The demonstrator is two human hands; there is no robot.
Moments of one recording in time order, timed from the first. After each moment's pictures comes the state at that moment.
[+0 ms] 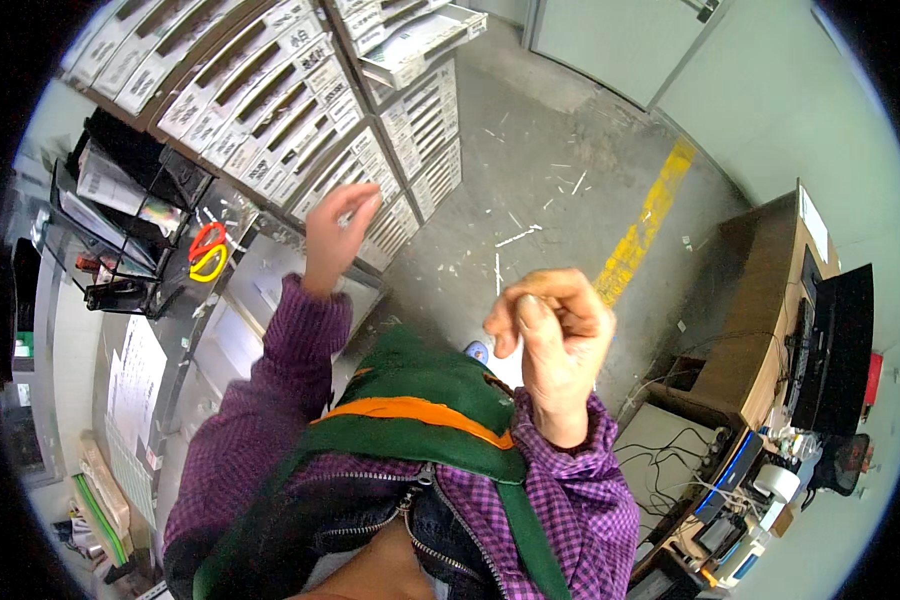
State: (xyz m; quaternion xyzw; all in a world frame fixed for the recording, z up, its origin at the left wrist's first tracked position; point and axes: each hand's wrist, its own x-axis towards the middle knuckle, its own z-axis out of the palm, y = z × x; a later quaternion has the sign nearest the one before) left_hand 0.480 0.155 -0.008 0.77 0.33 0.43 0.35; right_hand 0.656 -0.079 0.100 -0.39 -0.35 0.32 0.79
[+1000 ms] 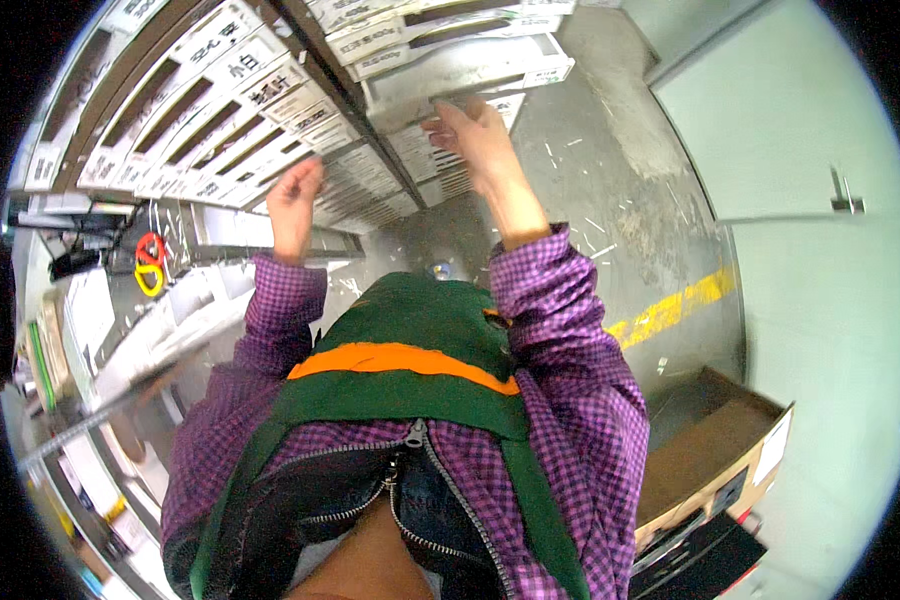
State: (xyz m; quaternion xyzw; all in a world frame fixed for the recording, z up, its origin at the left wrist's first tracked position) left_hand 0.561 0.351 -0.115 0.43 0.65 0.53 0.35; right_hand 0.842 0.436 -0.050 -0.42 -0.39 0.68 0.46
